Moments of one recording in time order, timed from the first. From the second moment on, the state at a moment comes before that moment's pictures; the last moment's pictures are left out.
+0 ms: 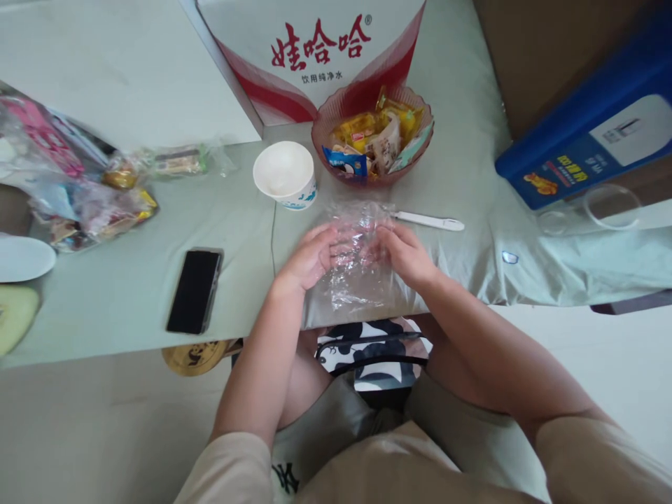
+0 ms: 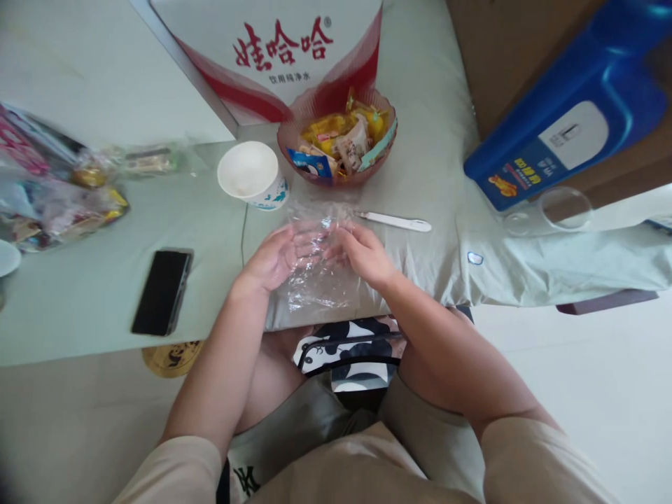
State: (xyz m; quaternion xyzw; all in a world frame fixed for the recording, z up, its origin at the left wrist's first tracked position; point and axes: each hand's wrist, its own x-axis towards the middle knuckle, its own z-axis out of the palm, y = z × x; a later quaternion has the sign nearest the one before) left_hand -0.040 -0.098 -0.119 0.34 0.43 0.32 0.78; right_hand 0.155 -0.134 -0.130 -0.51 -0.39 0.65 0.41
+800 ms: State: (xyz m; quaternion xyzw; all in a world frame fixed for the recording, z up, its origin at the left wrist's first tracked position) left_hand -0.050 -0.095 -0.115 0.42 0.48 0.37 0.68; right_hand 0.152 -0.127 -0.141 -0.46 -0.40 0.57 0.55
